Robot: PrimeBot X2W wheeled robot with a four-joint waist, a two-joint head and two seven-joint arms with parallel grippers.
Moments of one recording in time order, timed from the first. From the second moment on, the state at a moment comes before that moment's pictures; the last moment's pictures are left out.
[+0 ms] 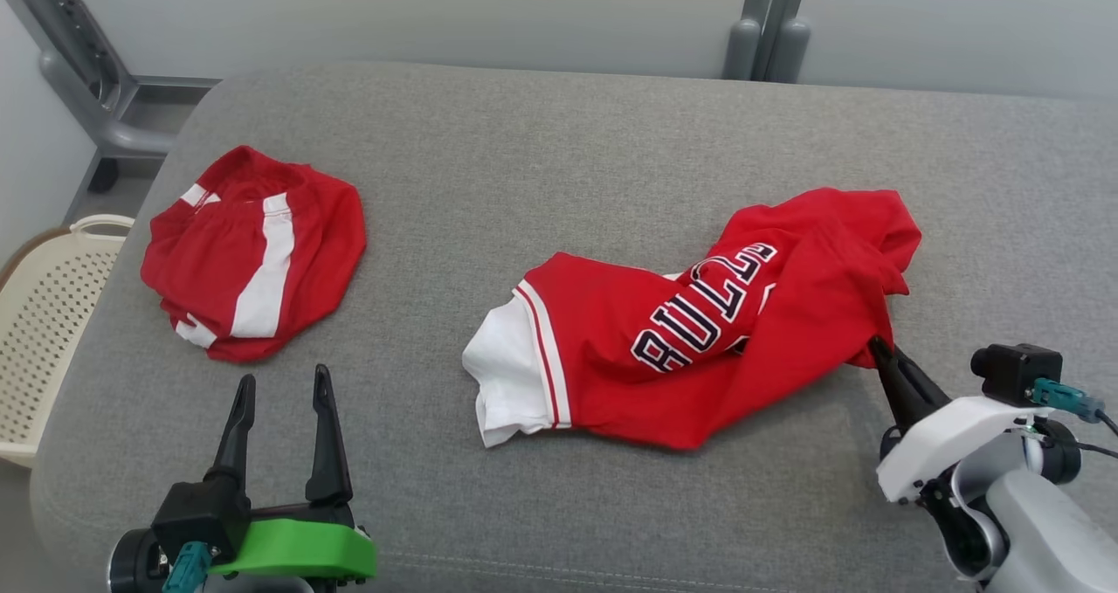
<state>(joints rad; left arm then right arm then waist) 0.02 0.05 -0.08 0.09 -0.23 0.04 -0.26 -0.31 -0.33 0.33 0.59 0.67 0.13 -0.22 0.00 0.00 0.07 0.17</state>
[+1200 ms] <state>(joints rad) 0.03 0.05 -0.08 0.10 -0.23 0.04 -0.26 -0.09 -0.57 0.23 -0.04 0.89 0.13 0.10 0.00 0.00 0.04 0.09</state>
